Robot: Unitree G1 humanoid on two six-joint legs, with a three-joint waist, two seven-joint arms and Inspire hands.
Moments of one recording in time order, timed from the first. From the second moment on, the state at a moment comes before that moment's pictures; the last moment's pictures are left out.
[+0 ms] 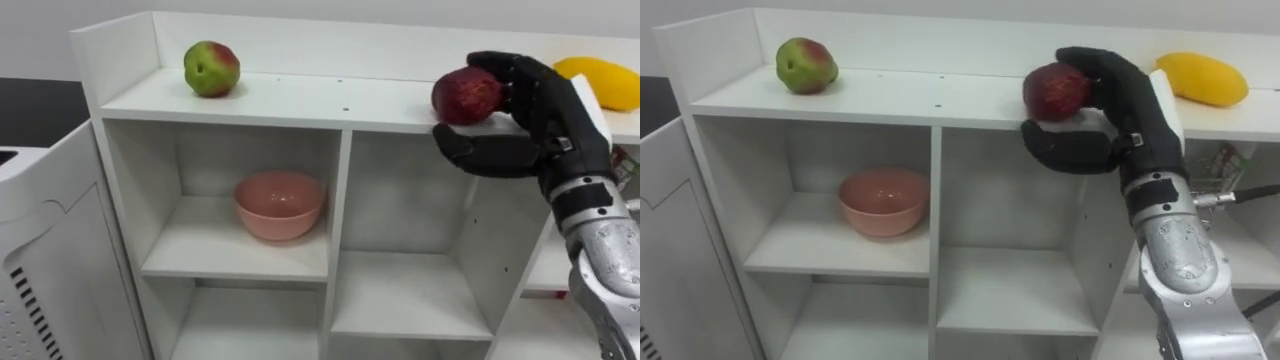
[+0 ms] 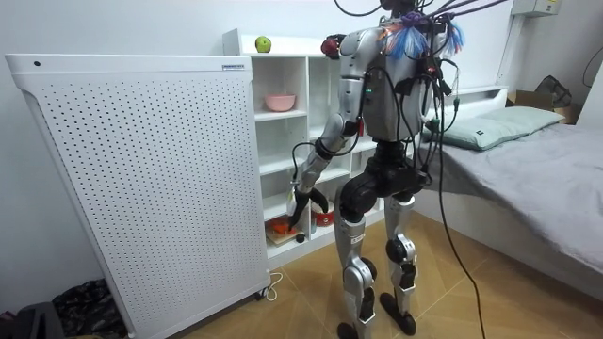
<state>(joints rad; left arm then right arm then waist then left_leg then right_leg) 0.01 0.23 0.06 0.91 0.42 0.13 -0.17 -0.59 -0.43 -0.06 0.09 0.02 0.06 -0.08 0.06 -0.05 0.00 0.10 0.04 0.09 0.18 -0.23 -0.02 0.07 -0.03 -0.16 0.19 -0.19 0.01</state>
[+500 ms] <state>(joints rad) 0.00 0.23 0.05 0.91 0.42 0.13 -0.17 -0.64 -0.43 -0.04 0.10 0.05 0.05 -0.07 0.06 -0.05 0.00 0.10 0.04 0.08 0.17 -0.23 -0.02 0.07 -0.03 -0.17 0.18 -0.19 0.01</state>
